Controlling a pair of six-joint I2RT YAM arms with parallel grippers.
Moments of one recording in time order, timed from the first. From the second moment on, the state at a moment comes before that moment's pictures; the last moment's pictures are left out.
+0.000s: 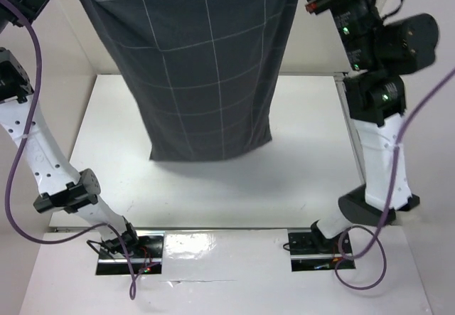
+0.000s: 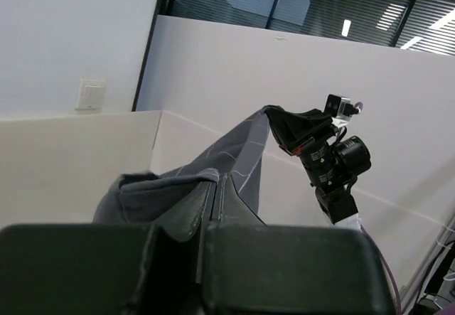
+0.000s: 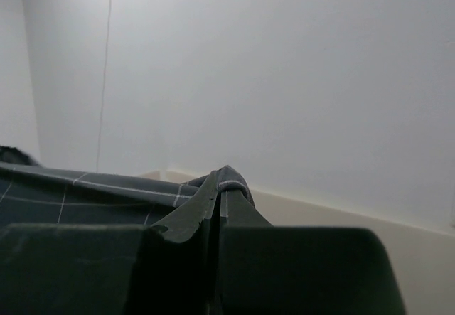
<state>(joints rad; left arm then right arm) 0.50 1.71 2.56 0.59 0.99 -1.76 0.45 1.53 2.39 -0.08 -0.15 0.15</state>
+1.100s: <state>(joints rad) 0.36 1.20 1.91 0.55 1.09 -1.52 0.38 1.19 1.35 -0.62 0.26 0.47</state>
